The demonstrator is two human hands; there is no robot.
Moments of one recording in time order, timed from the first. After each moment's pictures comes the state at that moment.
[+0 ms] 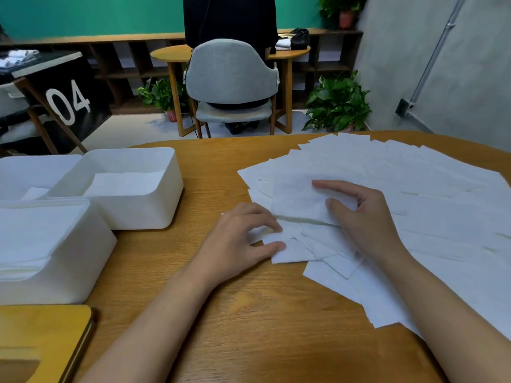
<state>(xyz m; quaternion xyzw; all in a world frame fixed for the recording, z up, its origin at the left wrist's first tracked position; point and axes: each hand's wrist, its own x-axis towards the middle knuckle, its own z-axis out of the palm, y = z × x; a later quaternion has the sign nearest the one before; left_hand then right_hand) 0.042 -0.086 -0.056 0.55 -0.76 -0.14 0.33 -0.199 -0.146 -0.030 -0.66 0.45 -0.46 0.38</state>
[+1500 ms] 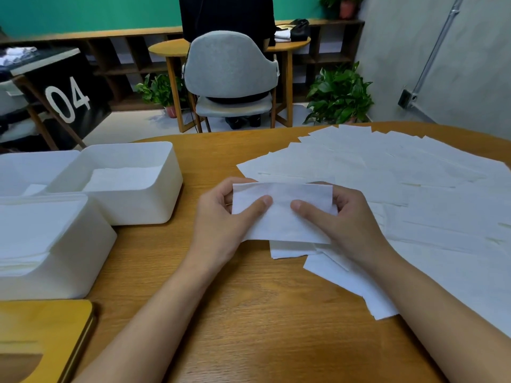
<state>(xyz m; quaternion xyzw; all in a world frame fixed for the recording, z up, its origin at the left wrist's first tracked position) 0.022 -0.071 -0.021 0.56 -0.49 -0.34 0.58 -0.178 -0.119 -0.025 -0.64 0.38 -0.45 0.49</state>
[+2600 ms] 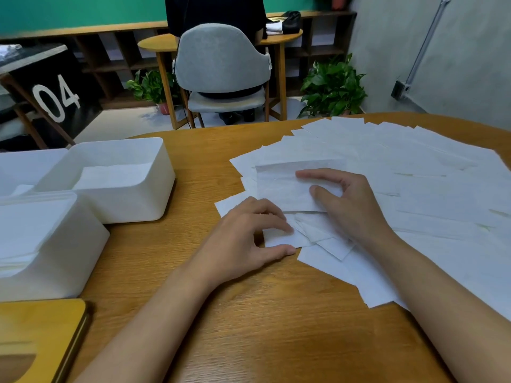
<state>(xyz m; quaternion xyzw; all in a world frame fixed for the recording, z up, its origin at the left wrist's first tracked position) 0.025 -0.073 -0.051 0.50 -0.80 -0.14 0.29 -0.193 -0.144 -0.034 -0.68 0.44 -0.44 0.39</state>
